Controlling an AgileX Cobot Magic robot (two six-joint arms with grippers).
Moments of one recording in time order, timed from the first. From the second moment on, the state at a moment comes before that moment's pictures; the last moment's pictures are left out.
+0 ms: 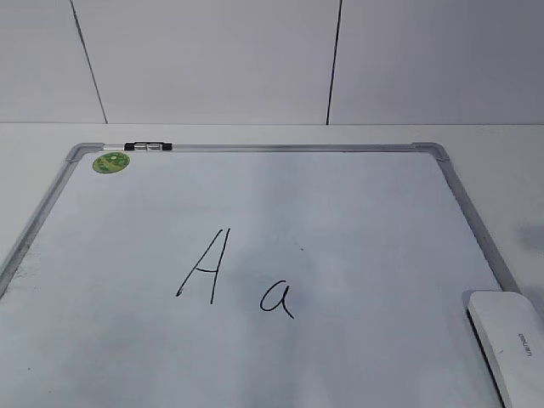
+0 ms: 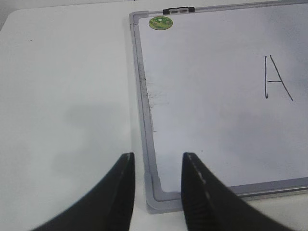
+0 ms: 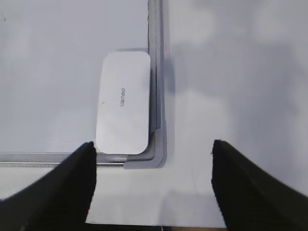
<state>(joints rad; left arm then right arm) -0.09 0.01 -0.51 -0.04 1.11 0.00 -0.06 0.45 -0.62 0.10 1.14 -0.06</state>
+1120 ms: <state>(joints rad) -0.11 0.01 -0.51 -0.04 1.11 0.00 -0.02 1.02 -0.74 0.25 1.14 -0.11</state>
